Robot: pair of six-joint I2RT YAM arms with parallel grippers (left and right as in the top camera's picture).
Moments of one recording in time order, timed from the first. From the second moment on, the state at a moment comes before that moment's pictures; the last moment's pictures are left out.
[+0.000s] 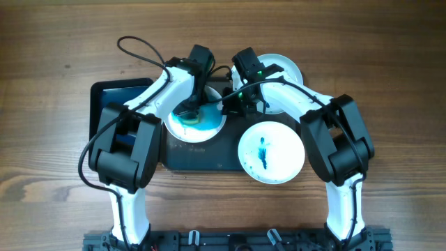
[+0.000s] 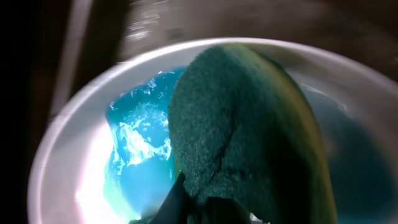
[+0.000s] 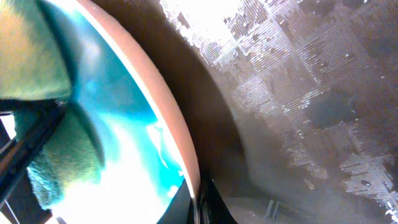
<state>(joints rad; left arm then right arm) -0.37 2.08 1.46 -0.91 -0.21 -0.75 0.48 2.17 1.48 -0.62 -0.47 0.47</state>
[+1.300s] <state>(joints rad) -0.10 1.83 1.64 -1.03 0.03 -0.60 0.98 1.80 1.50 -0.89 1.13 0.37</state>
